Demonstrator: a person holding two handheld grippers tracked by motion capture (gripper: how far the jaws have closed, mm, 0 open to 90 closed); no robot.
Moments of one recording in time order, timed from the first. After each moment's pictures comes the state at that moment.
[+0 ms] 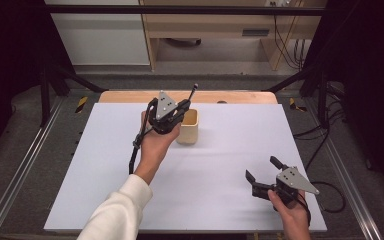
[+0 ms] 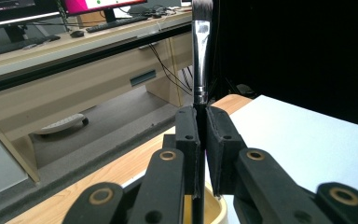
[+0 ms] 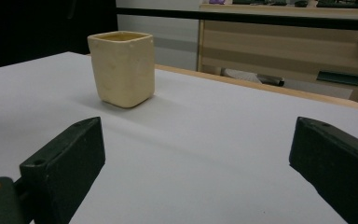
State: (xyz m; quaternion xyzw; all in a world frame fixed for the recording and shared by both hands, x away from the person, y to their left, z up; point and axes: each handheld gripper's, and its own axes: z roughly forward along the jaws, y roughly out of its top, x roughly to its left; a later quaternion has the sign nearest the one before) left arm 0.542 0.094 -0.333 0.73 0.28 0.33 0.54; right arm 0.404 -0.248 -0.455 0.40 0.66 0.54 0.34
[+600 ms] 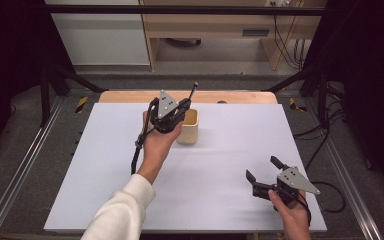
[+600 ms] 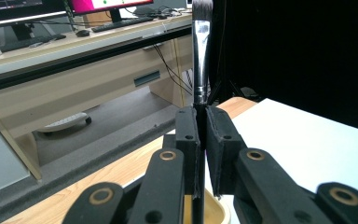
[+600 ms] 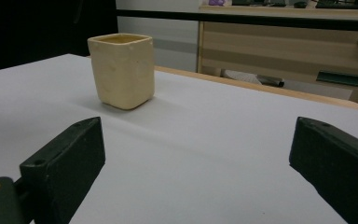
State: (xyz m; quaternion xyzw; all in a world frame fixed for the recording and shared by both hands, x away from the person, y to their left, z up) left arm 0.546 0.091 -0.336 0.72 0.29 0.33 0.54; right arm 0.404 -0.249 -0.454 0.40 0.66 0.55 0.34
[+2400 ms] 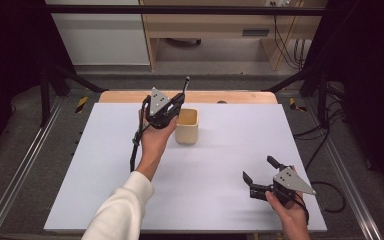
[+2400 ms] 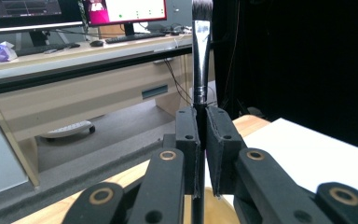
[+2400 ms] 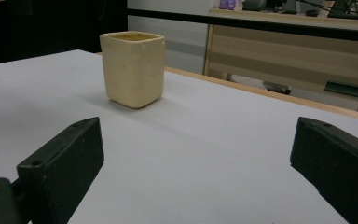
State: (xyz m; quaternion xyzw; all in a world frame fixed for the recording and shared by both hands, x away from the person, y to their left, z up) left arm 0.564 0.107 -0.347 0.68 0.31 0.34 0.57; right arm 0.405 -0.243 -0.458 0.37 0.67 0.55 0.34
